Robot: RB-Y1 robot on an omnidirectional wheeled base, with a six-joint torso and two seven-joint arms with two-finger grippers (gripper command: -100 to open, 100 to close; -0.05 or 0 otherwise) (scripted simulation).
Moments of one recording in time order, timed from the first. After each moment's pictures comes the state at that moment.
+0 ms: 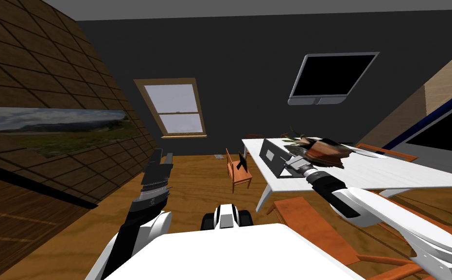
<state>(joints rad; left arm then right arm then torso) 0.55 0.04 0.06 -2.38 -0.05 -0.46 -0.12 0.60 -0.89 -0.35 -2.02 0.72 0.00 0.62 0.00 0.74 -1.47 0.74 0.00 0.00</state>
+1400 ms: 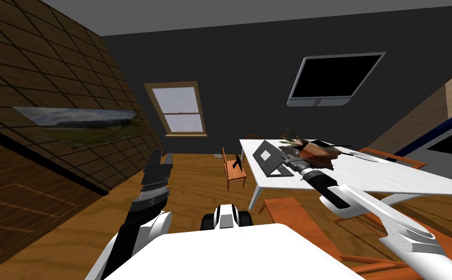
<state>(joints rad) 0.55 0.04 0.06 -2.38 -0.05 -0.46 -0.12 0.47 -0.84 -0.31 -1.85 0.48 -0.07 0.38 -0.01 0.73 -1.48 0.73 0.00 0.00</state>
